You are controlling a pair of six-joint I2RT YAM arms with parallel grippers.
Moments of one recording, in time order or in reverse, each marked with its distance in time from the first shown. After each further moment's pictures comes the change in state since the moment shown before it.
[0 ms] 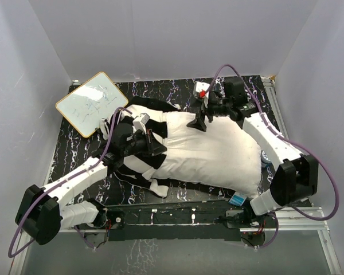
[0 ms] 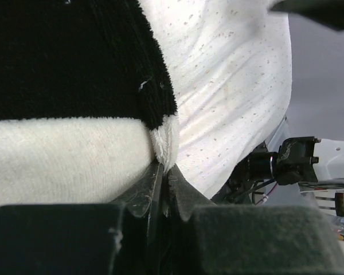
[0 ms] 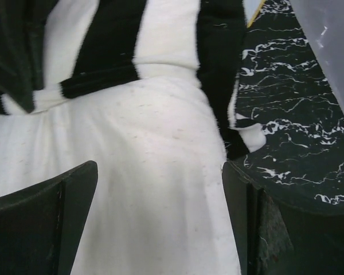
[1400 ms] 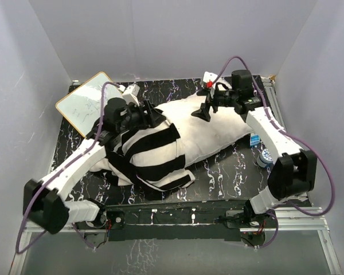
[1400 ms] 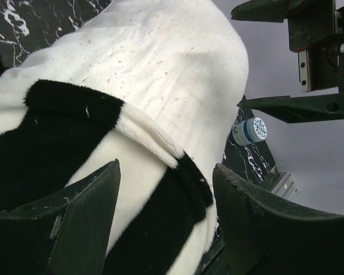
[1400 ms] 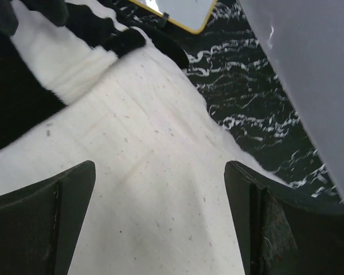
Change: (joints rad) left arm 0.117 0.177 0.323 -0.055 -0.102 0.021; right arm -0.082 0.114 0.061 0.194 0.053 0.139
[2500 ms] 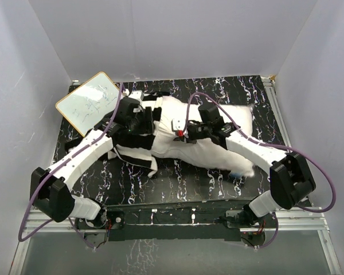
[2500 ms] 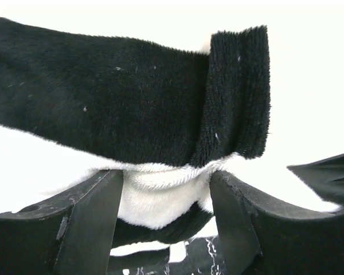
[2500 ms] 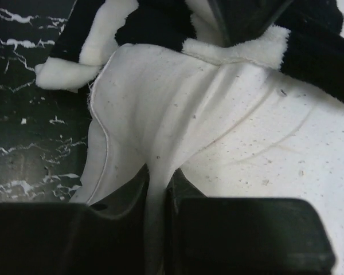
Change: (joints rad) left arm -0.078 0.048 0.119 -0.471 -0.406 0.148; right arm 0.314 -0.095 -0.326 0.059 0.104 -0.415
